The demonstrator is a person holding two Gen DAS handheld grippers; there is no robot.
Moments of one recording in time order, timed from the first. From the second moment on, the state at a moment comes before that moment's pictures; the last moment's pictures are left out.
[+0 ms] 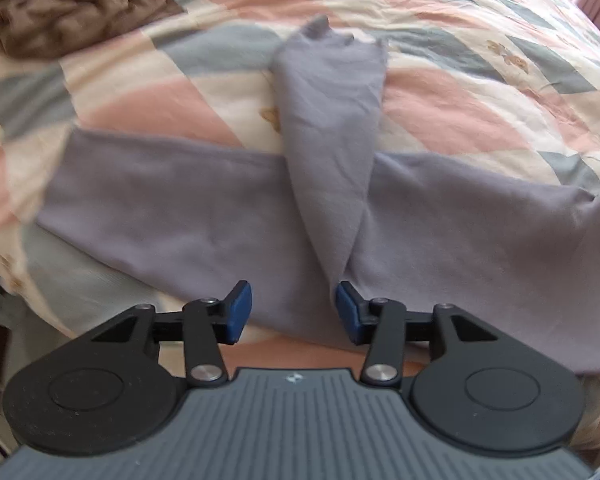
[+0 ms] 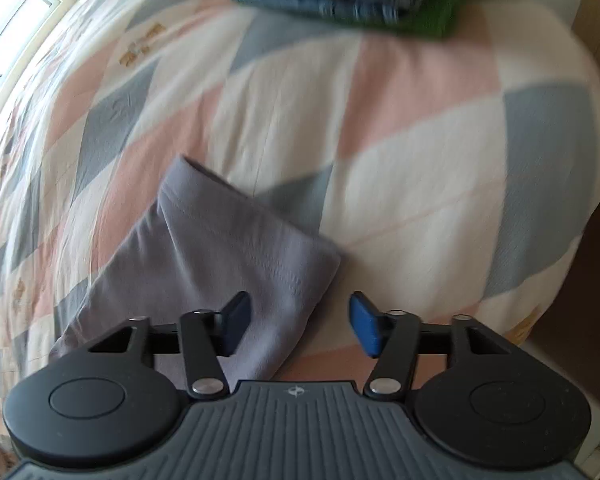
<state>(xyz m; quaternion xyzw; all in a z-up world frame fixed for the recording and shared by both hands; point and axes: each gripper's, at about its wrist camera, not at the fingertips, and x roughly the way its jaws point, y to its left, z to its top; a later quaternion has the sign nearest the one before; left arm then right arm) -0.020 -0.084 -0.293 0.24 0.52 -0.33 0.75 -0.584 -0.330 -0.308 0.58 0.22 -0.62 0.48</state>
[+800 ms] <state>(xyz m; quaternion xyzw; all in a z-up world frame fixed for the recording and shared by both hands) 0.055 -0.341 -0.361 0.37 0.44 -0.40 0.71 -0.372 -0.350 -0.283 0.57 0.29 -0.49 0.59</state>
